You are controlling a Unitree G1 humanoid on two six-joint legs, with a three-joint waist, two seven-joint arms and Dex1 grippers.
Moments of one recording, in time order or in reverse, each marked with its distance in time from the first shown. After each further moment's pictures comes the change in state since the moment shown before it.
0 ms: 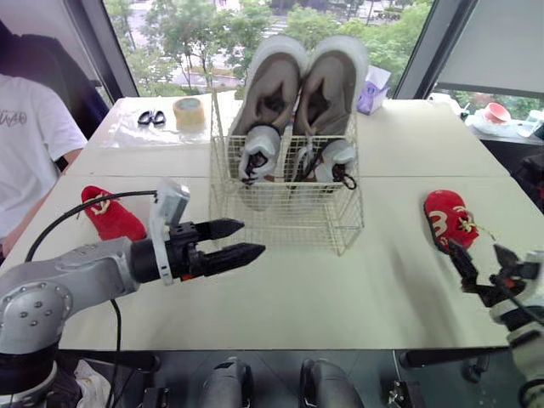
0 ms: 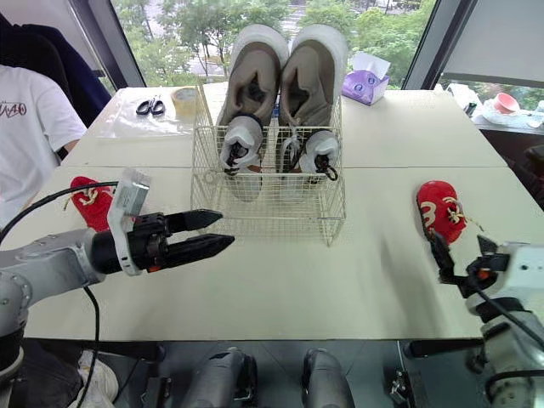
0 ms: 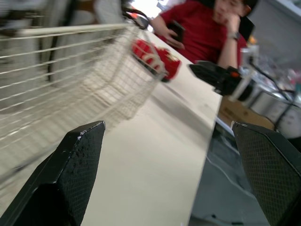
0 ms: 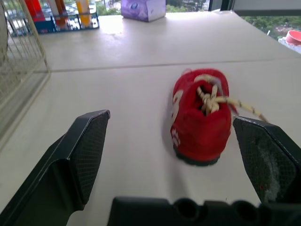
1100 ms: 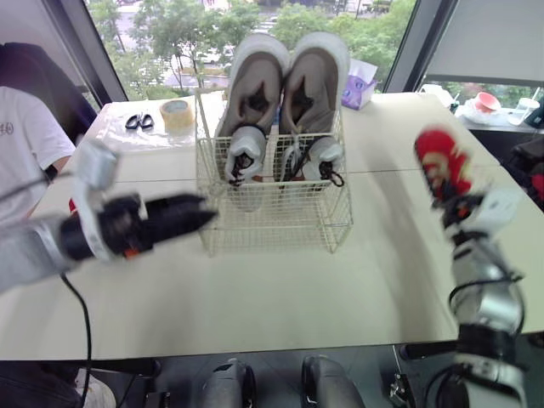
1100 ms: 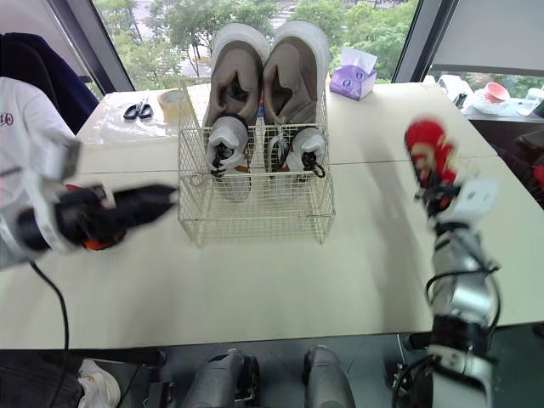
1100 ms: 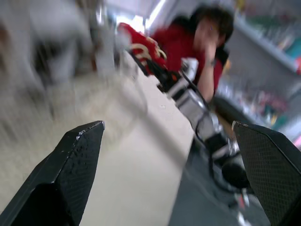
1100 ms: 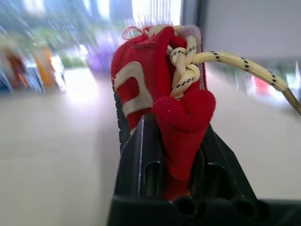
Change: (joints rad) left arm -0.125 0.245 0.165 0.333 -0.342 -0.055 -0.053; right arm -0.696 -0.178 0.182 0.540 -0.112 -0.385 -0.029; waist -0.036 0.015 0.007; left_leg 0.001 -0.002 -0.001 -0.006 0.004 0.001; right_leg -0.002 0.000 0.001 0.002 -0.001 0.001
